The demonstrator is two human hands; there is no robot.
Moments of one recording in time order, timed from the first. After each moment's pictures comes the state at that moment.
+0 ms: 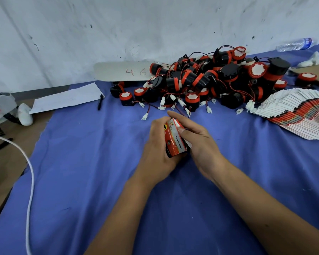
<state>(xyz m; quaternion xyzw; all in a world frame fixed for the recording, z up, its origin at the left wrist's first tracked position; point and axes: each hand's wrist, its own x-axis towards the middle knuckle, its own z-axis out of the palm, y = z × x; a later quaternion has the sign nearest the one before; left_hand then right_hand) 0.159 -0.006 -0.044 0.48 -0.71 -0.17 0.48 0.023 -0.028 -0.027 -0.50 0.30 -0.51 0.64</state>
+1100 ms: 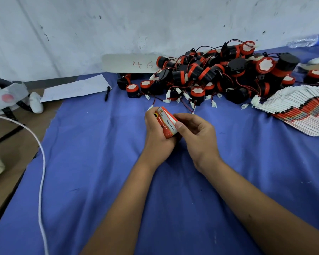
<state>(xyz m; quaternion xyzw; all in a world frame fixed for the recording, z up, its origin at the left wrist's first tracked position) 0.158 -0.013 -0.043 0.54 -0.59 -0.27 0.54 0.033 -0.022 -0.043 -0.52 0.37 -0.59 0.50</state>
